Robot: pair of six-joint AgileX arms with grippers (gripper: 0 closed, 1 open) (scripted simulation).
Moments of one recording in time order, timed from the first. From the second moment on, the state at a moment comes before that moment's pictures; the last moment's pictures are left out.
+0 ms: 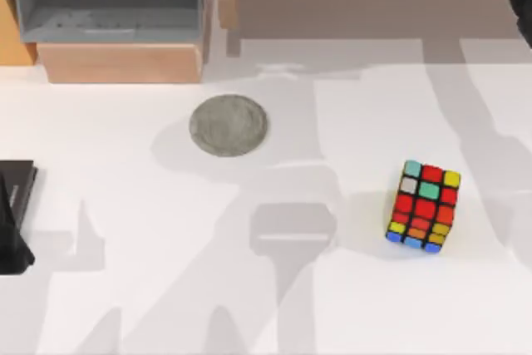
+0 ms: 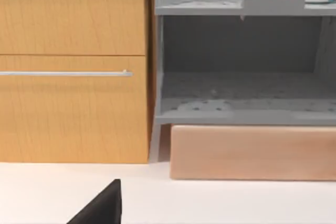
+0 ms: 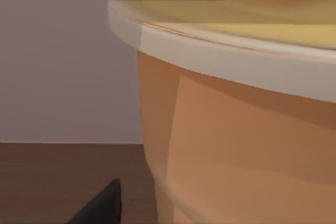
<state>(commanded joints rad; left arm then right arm) 0.00 0.00 0.00 0.00 0.00 0.00 0.15 2.08 1.34 0.74 0.19 0.00</state>
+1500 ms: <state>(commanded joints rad) 0.00 0.00 0.00 0.00 0.00 0.00 0.15 2.08 1.34 0.74 0.19 0.00</state>
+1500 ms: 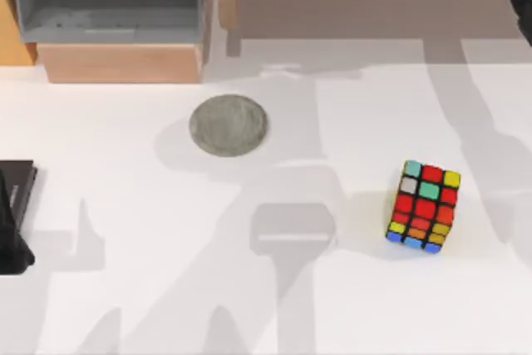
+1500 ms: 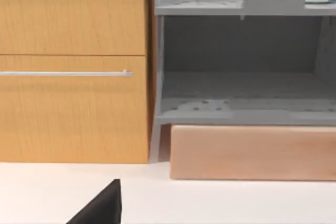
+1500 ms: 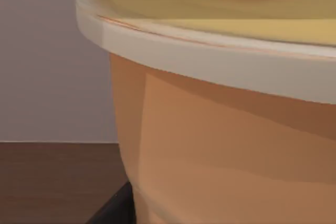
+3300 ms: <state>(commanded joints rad) 0.00 0.00 0.00 0.00 0.00 0.00 0.86 2.04 1.44 0.72 0.76 0.10</state>
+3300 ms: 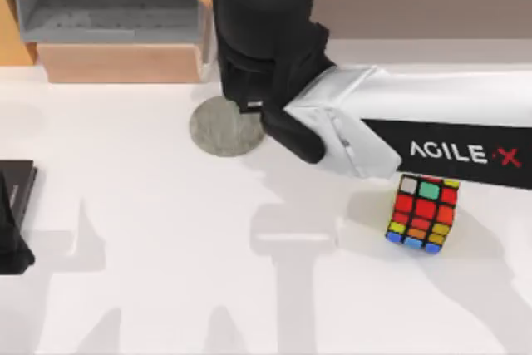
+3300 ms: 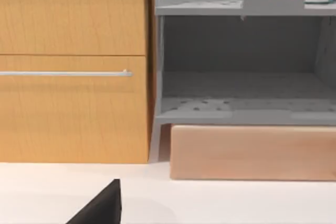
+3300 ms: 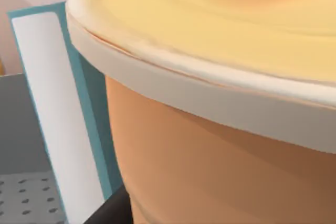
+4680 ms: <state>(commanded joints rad) 0.00 0.00 0.00 0.00 0.00 0.00 0.89 2.47 1.53 0.82 0.94 0.09</state>
